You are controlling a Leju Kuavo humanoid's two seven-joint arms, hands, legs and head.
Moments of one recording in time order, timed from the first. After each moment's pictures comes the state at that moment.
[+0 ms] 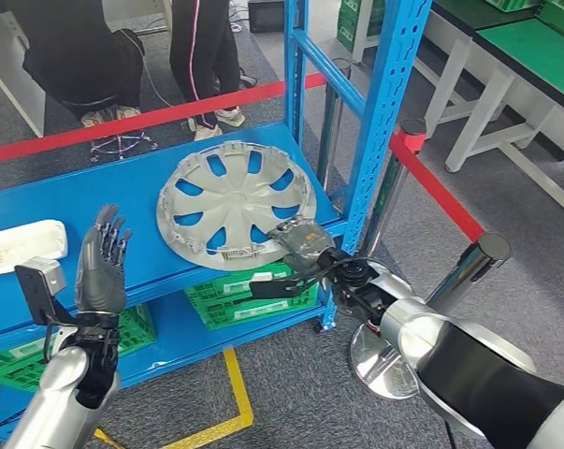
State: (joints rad) left arm -0.38 0.04 -0.46 -1.24 0.43 0.19 -0.36; right arm -0.79 -0.05 0.90 -0.35 0.98 -0.25 -0.18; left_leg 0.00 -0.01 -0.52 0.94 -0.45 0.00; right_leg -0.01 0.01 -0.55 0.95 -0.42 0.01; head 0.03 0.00
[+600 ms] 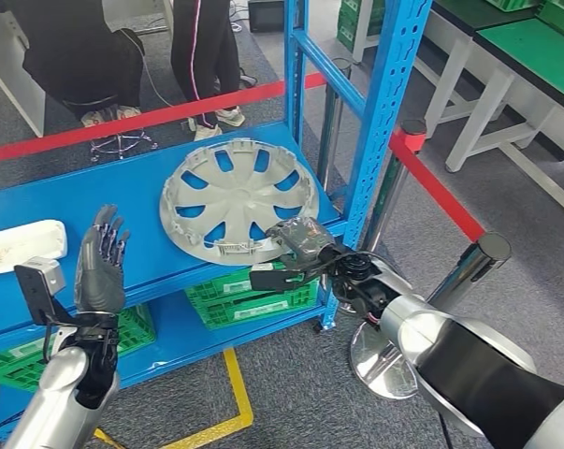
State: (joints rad) left arm -0.38 0.05 -0.46 -1.24 0.43 0.20 -0.35; right arm -0.80 -0.03 0.82 -0.38 0.87 -0.18 -0.25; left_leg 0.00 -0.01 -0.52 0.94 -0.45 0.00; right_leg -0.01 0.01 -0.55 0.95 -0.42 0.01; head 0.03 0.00
